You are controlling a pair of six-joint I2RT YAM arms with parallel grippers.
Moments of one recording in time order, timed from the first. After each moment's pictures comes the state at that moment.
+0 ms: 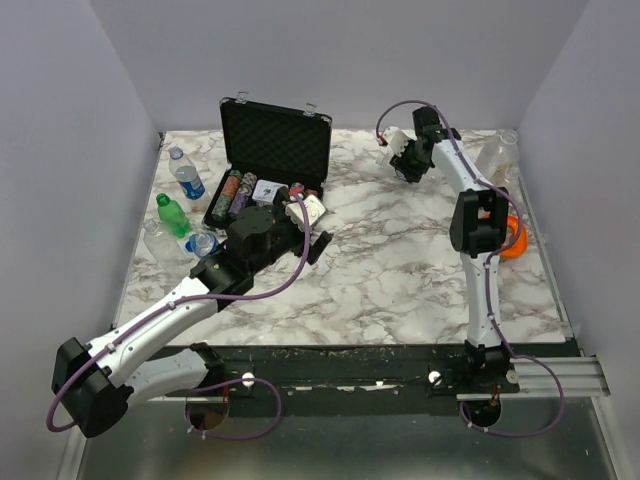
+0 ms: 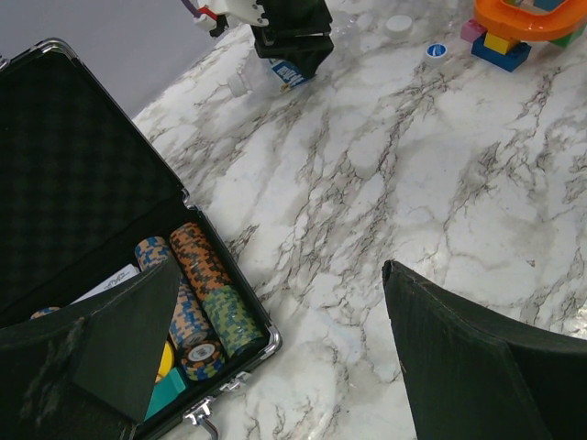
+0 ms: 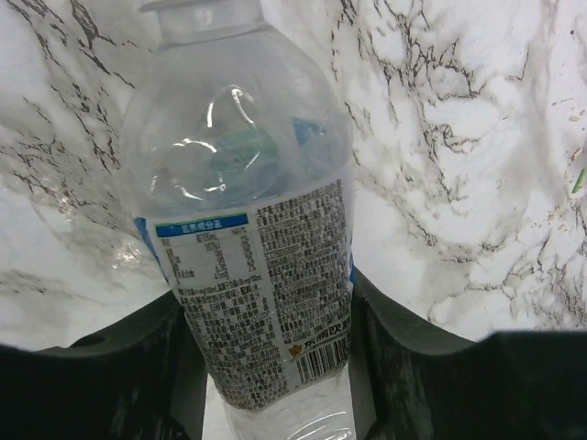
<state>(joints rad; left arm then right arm) -0.75 1.02 0.83 0.01 0.03 0.22 0.16 2.50 2.28 -0.81 -0.10 -0.92</state>
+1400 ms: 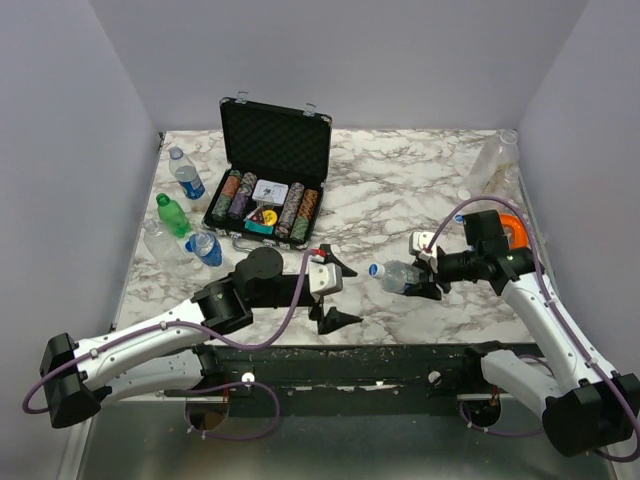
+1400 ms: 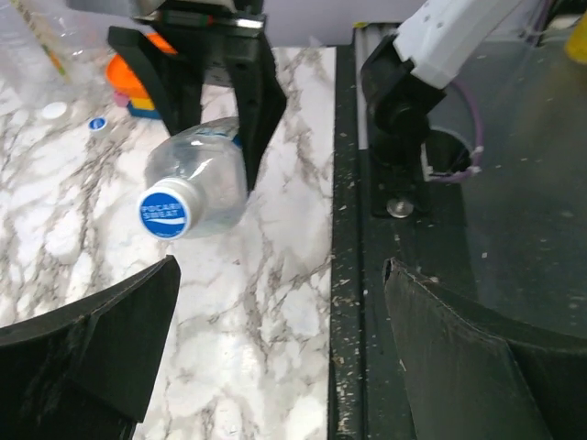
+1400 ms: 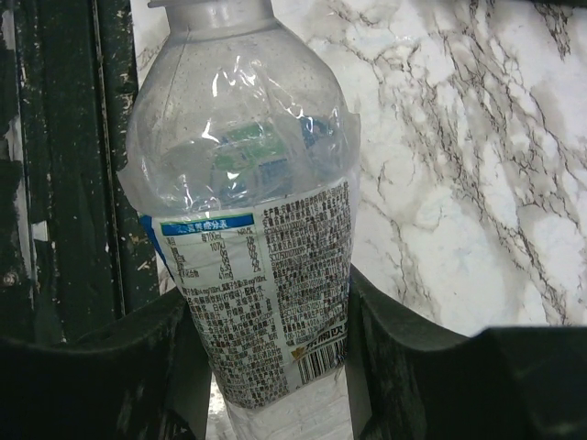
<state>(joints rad) -1.04 0.88 0.69 0.06 0.48 0.08 0.22 0.98 0.82 -0.85 -0.88 -0.99</state>
